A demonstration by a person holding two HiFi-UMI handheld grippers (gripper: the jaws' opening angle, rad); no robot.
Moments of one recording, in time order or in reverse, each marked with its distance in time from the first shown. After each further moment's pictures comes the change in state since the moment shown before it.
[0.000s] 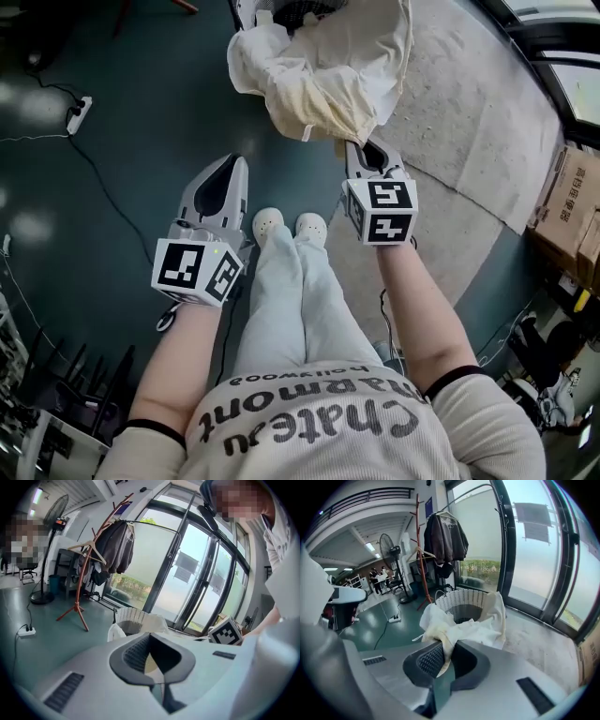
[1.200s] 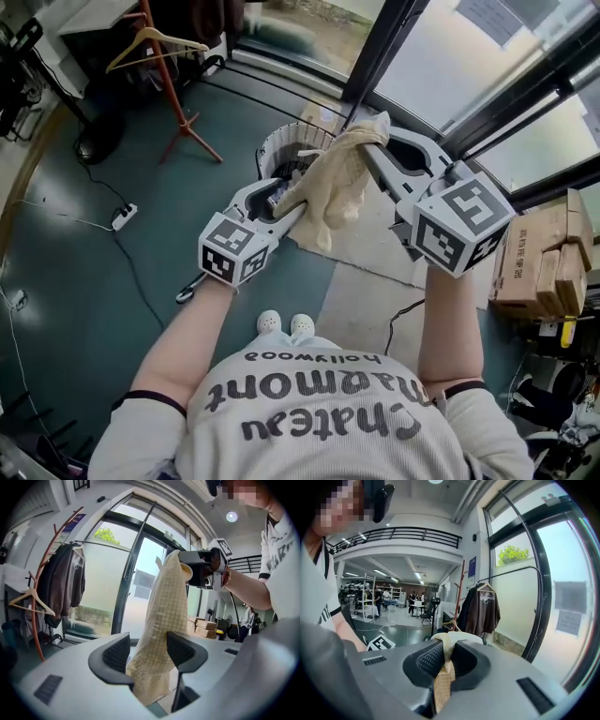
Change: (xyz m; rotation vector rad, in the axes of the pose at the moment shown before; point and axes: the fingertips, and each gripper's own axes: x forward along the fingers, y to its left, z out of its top) left arm -0.092 -0.148 0.256 0.362 -0.113 -0.407; right arm -0.384 0.124 0.417 -0.410 -0.508 0.268
